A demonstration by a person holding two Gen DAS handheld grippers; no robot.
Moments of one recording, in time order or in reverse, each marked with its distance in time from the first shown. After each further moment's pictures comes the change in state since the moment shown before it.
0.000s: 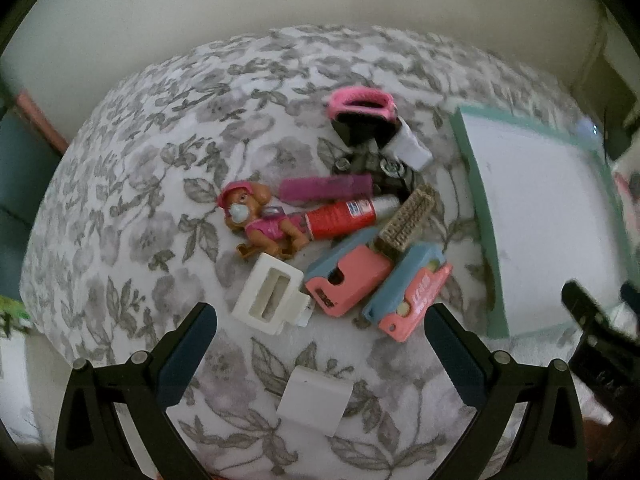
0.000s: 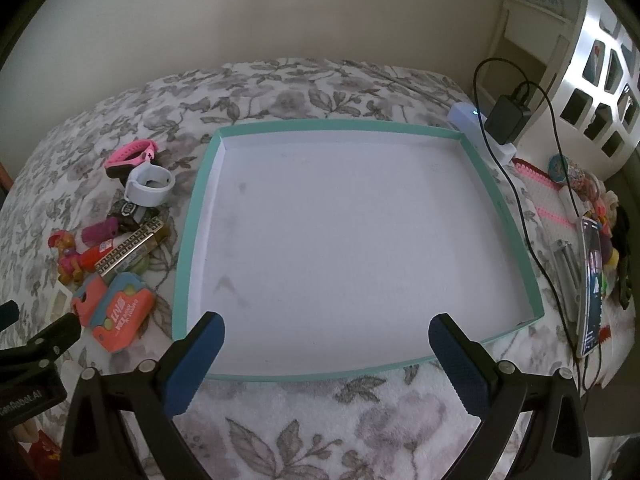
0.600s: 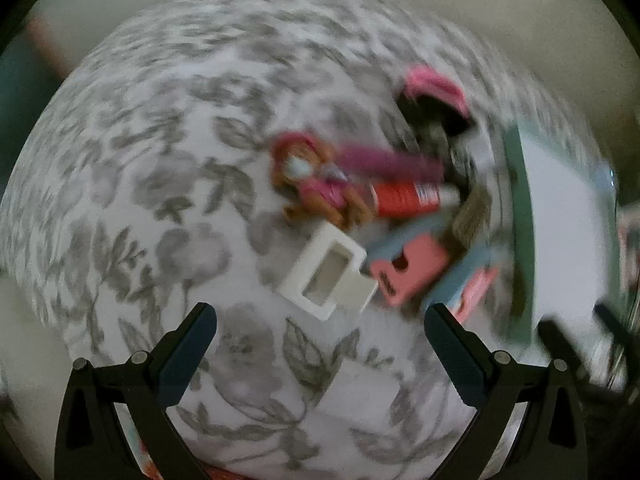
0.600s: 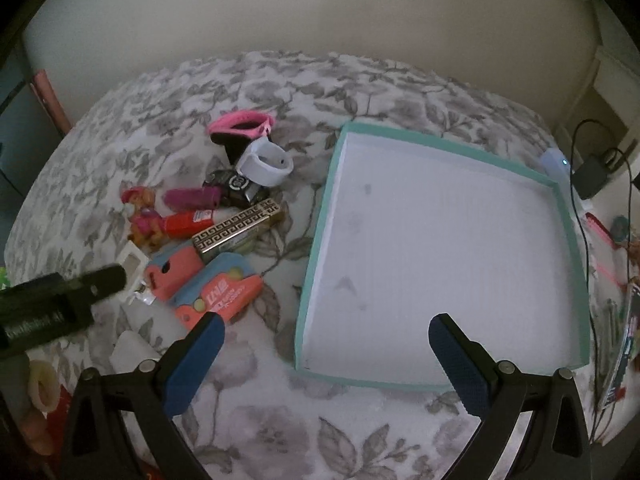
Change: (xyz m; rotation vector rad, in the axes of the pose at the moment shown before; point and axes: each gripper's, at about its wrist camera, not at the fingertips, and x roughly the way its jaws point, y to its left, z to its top) left arm 0.033 0.047 -0.002 -0.100 0.163 -0.079; right arm -0.003 0.067 0.004 -0.199 0.032 0.177
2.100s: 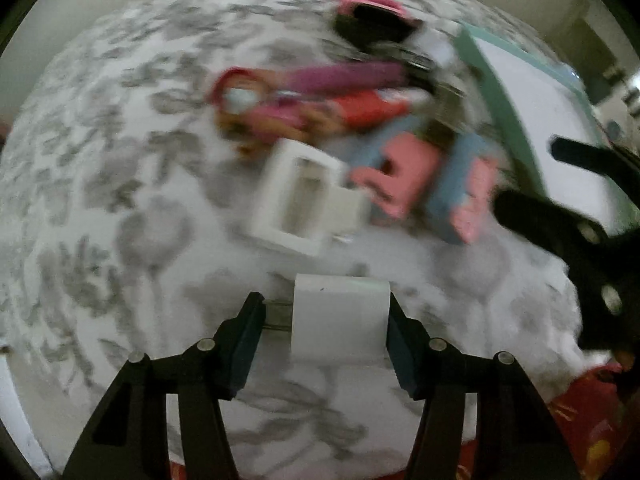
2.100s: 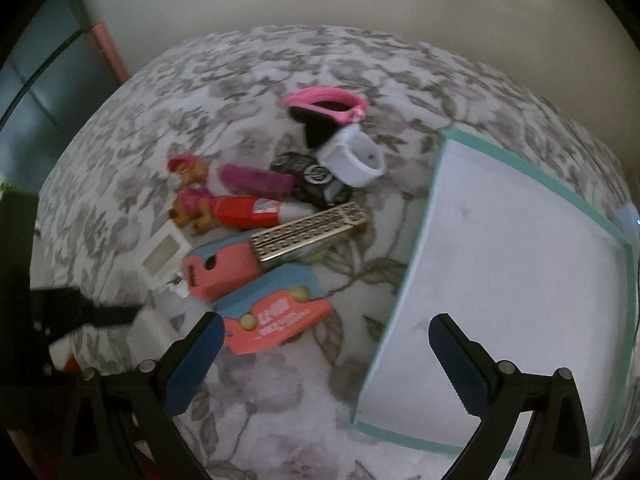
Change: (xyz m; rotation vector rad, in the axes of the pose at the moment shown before) left arm 0.038 0.022 -0.086 0.211 0.044 -0.045; right arm 0.033 0.041 0.021 -0.238 0.052 0.190
